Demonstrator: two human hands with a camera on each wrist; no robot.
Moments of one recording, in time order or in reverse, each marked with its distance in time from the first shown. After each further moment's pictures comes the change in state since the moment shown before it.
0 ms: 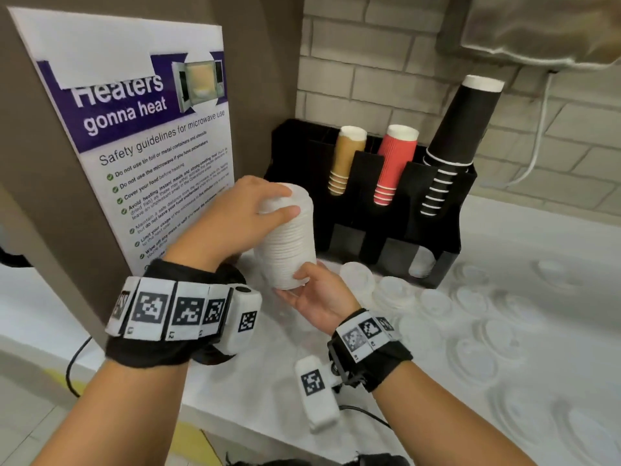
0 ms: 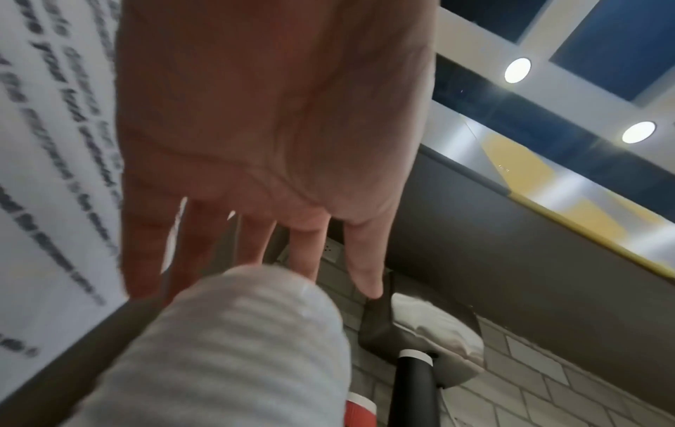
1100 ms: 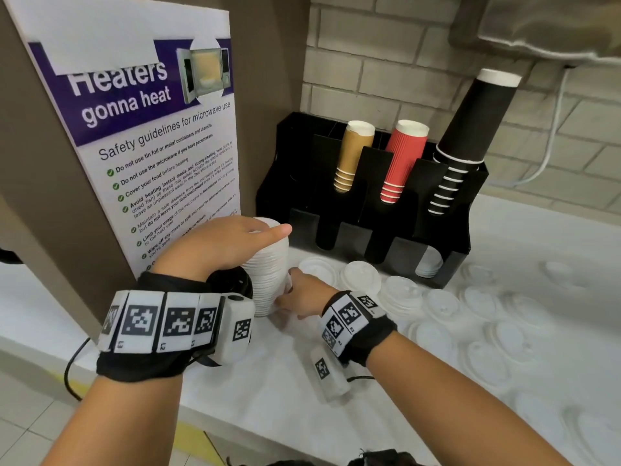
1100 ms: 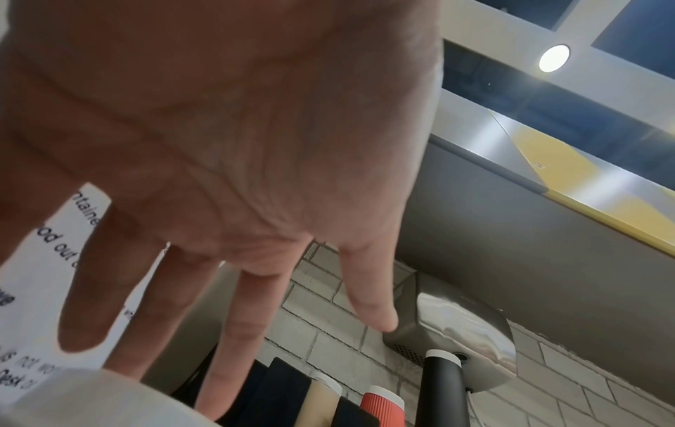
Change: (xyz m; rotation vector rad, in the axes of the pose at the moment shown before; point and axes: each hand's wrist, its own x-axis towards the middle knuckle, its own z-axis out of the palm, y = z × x) left_hand -0.013 -0.018 -0.004 0.046 -0.302 -0.343; right_hand 0.039 0.007 -0.003 -1.644 -0.021 0.097
